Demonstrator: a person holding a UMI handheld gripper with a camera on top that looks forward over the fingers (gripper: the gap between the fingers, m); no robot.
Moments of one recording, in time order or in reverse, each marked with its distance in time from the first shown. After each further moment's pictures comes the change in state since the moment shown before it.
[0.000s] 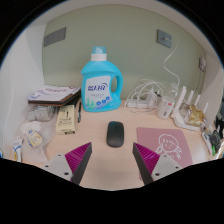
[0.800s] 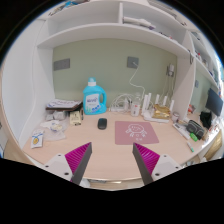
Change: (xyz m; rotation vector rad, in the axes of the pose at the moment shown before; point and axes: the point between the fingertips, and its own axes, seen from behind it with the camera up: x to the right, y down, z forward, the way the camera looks) arm 0.056 0.060 -0.263 0.162 0.044 0.064
